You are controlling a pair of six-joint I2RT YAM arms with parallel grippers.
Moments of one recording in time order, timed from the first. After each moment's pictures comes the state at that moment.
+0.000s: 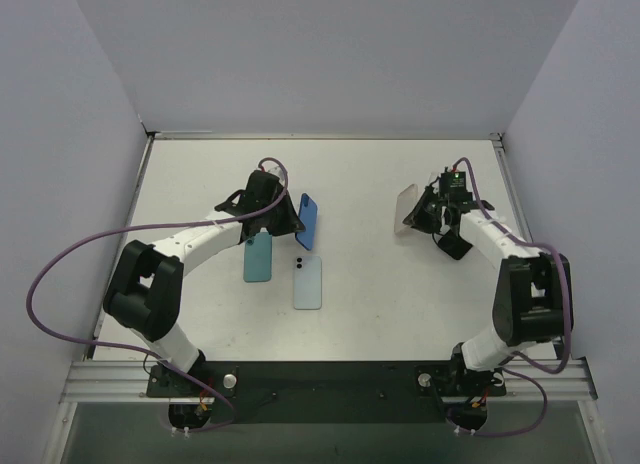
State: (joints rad) left arm -0.51 1.65 1.10 -0.23 0.15 -0.67; right arm 0.12 1.48 0.93 -0.33 -0.15 0.56
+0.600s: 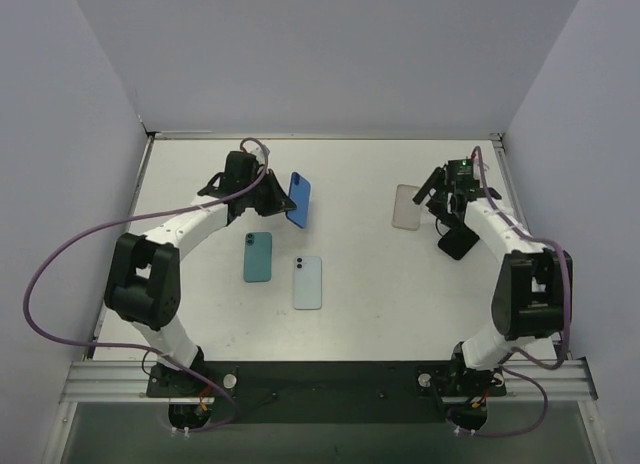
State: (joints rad) left arm -0.35 1.69 1.19 -0.21 0.33 -0.67; right arm 0.06 1.66 1.13 -0.38 0.08 0.65
